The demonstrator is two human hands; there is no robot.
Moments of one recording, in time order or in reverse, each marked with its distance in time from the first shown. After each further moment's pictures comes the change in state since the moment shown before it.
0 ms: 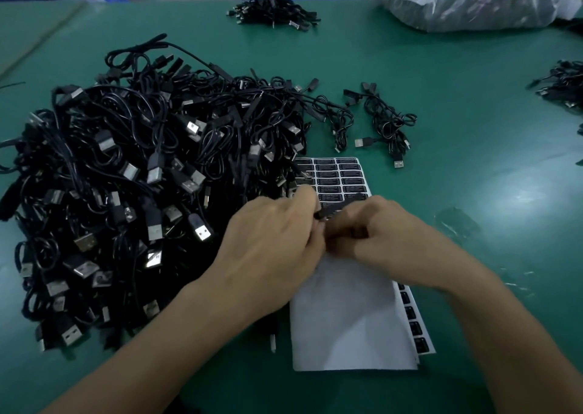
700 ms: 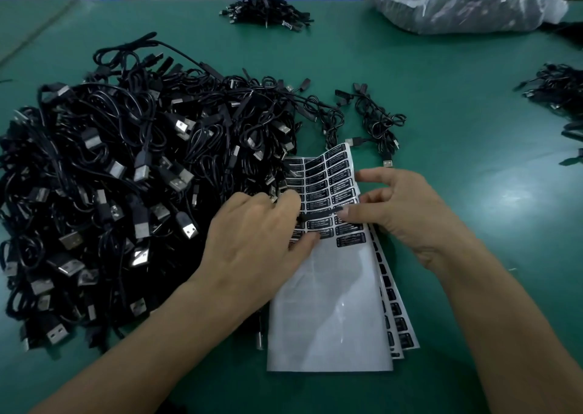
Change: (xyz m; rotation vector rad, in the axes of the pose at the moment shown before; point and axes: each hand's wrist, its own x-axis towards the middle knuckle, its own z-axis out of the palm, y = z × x) left_hand -0.001 -0.005 0.014 0.192 0.159 -0.011; right_hand 0.009 0.030 -0.014 0.516 0.347 0.335
